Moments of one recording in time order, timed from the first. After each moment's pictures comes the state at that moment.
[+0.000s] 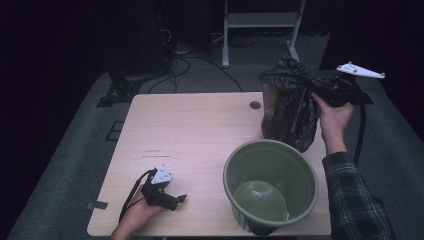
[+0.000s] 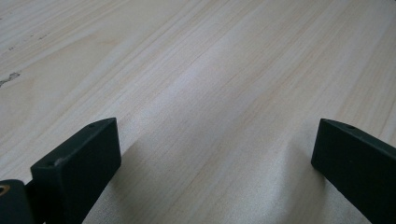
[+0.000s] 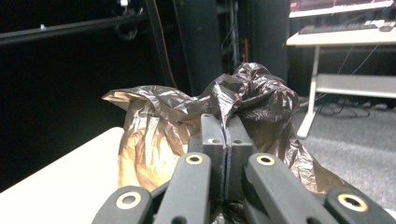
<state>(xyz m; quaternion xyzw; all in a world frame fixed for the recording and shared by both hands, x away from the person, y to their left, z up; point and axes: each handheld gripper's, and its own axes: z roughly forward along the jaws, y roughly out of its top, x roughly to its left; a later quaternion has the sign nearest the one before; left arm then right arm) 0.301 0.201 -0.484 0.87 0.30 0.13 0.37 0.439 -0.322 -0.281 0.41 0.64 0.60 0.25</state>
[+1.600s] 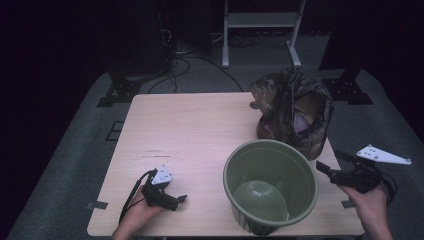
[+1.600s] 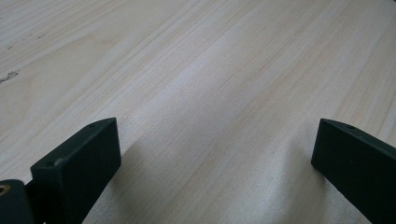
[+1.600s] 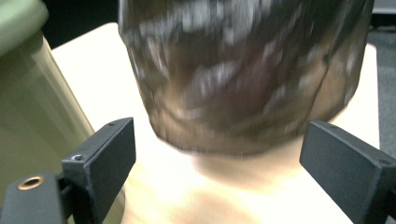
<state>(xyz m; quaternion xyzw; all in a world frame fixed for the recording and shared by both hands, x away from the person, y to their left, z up) 0.299 0.200 -0.484 0.87 0.30 0.14 0.36 0.272 -0.367 -0.394 0.47 0.70 0.49 0.21</state>
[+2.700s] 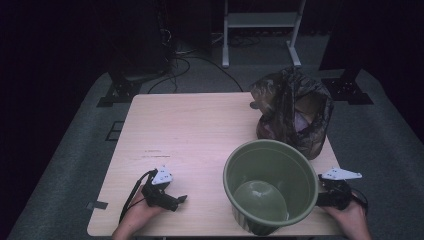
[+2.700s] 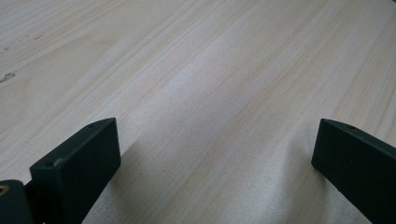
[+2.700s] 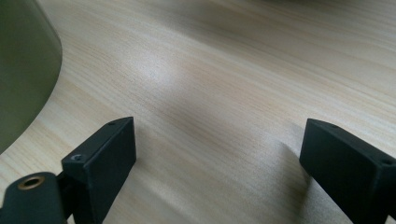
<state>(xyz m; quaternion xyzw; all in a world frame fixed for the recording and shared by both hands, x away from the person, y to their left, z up) 0.299 0.200 -0.484 0.87 0.30 0.13 0.36 0.277 -0.344 -0.488 0.45 0.80 0.35 0.19</state>
